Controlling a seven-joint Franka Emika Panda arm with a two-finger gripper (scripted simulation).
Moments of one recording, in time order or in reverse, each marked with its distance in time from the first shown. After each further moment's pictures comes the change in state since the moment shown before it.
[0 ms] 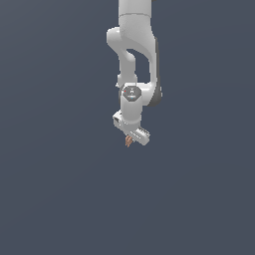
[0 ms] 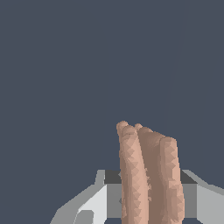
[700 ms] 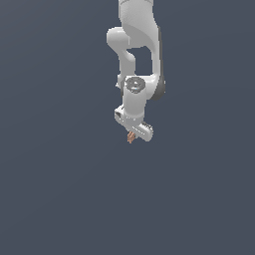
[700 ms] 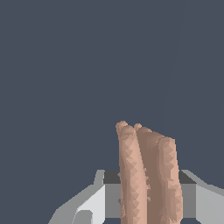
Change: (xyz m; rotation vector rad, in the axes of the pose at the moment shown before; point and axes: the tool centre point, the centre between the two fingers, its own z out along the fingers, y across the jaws) arm -0.007 -0.008 -0.034 -0.001 0.000 0.000
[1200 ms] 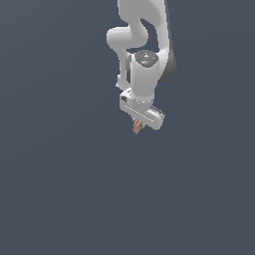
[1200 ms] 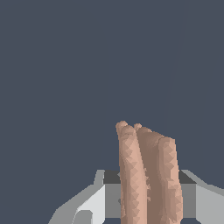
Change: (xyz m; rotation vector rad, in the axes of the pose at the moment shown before) arm -0.017 -0.020 -0.084 0.000 0.001 0.001
